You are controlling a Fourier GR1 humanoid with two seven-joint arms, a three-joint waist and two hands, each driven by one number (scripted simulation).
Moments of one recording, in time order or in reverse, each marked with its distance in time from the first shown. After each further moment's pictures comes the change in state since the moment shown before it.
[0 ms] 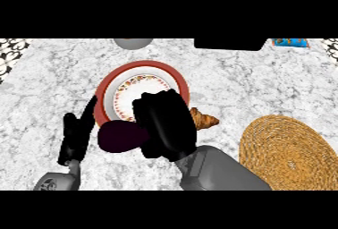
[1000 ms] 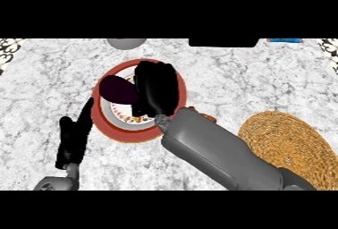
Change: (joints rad) left arm 0.031 -0.018 0.021 -0.030 -0.019 0.005 -0.005; right arm -0.333 0.008 0.037 0.446 -0.152 -0.272 0.262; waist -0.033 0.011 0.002
